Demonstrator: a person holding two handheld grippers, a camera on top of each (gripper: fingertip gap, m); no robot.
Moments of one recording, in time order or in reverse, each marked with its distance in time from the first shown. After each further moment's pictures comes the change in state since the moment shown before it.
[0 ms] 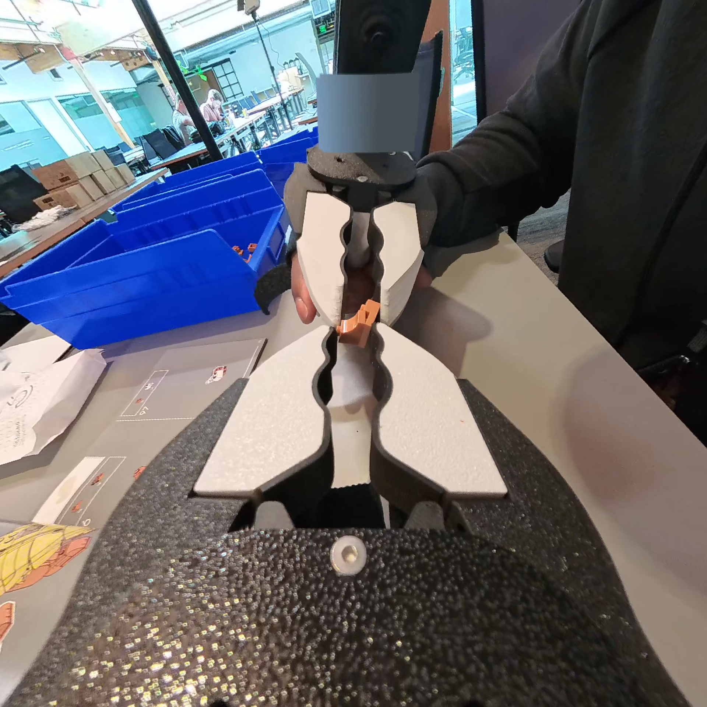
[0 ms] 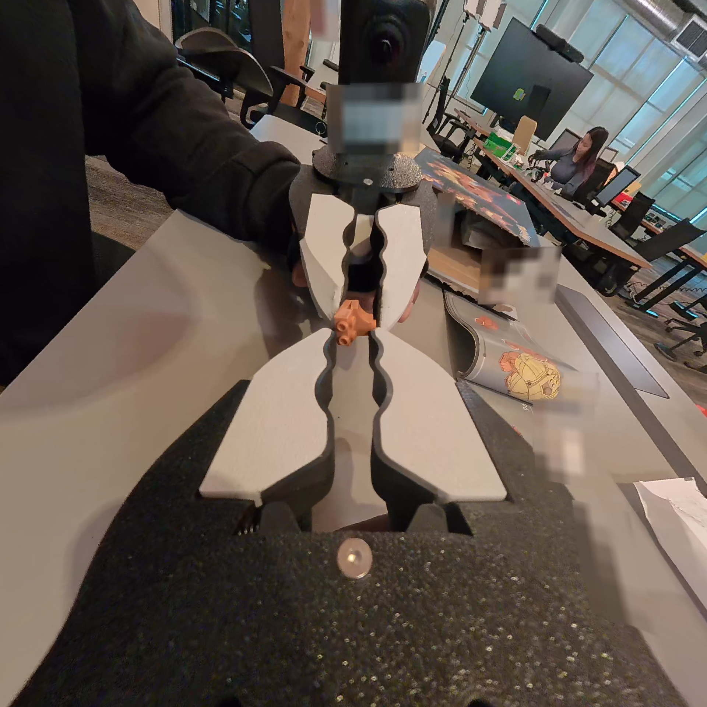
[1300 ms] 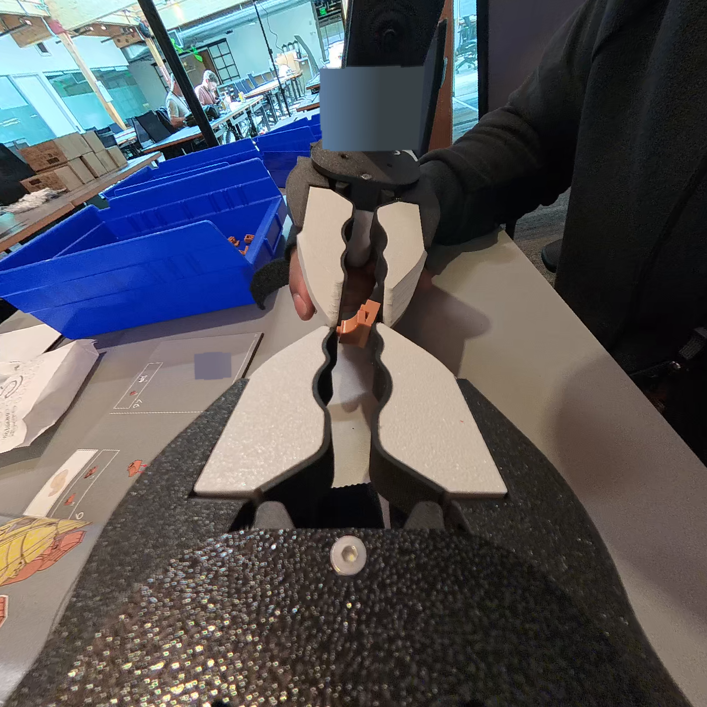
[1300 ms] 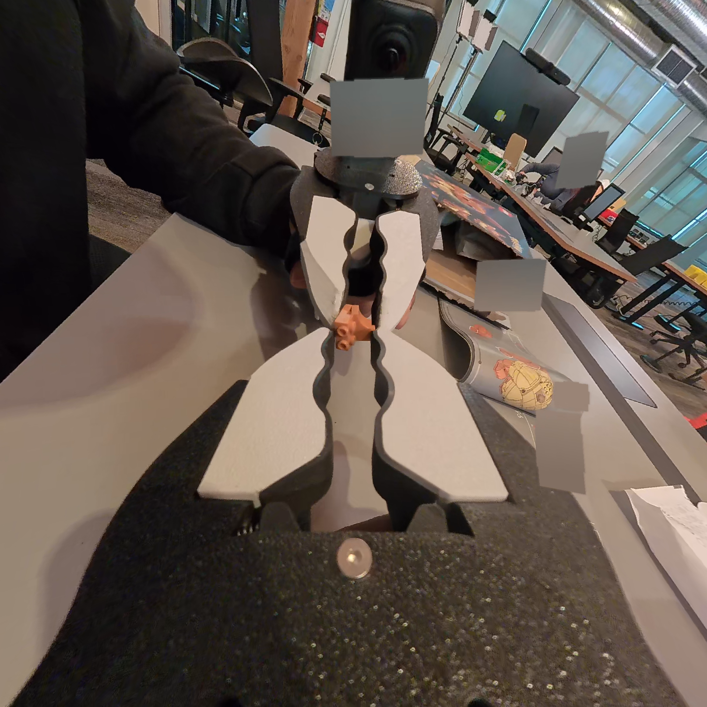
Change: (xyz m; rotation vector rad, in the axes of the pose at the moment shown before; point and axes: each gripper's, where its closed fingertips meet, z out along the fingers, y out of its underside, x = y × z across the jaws) left arm 0.001 0.000 0.000 -0.024 0.006 -0.027; right arm 0.000 -0.002 0.000 0.026 0.014 -0.024
